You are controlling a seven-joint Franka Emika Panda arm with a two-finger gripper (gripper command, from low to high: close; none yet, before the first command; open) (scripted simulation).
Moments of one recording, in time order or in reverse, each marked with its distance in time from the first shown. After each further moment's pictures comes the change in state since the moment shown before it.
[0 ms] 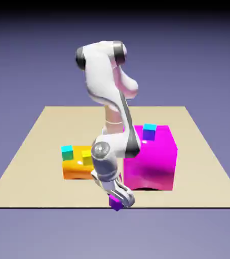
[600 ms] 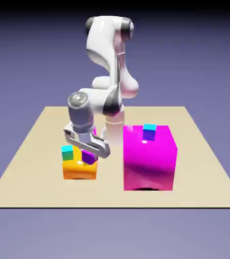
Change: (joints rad) arm 0.149 -0.652 -0.402 -0.312 -0.011 -0.374 -0.495
